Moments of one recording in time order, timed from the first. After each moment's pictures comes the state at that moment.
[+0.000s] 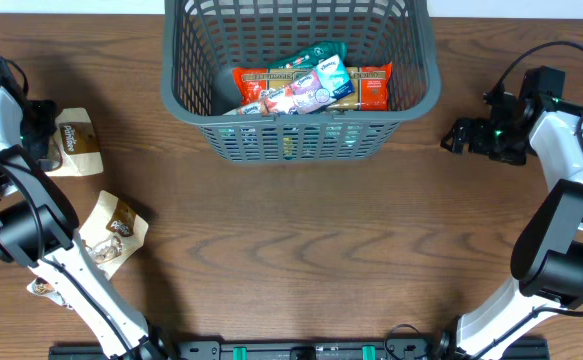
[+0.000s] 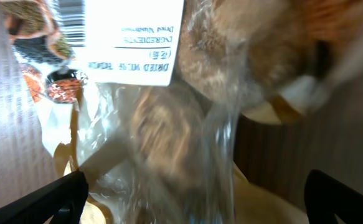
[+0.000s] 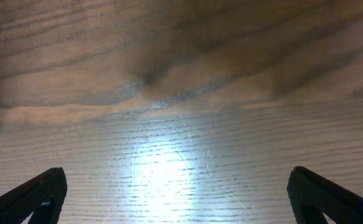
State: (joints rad) left arm 0.52 2.34 1.90 -0.93 -0.10 -1.09; right arm -0.31 1.93 1.40 -0.81 -0.21 -0.10
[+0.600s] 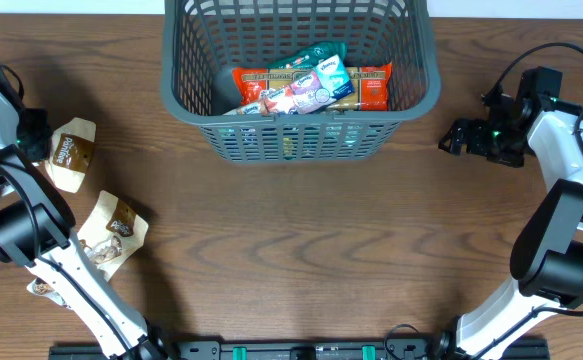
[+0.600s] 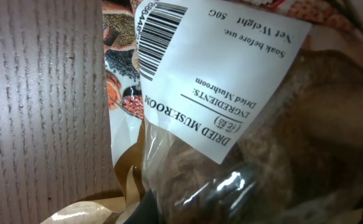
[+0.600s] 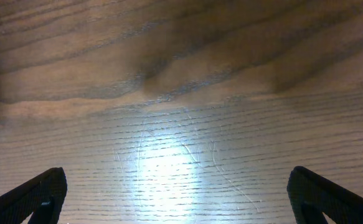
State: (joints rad) left arm 0.54 2.36 1.91 -0.89 -0.08 -1.07; right arm -0.30 1.93 1.40 -0.83 -0.21 -0.09
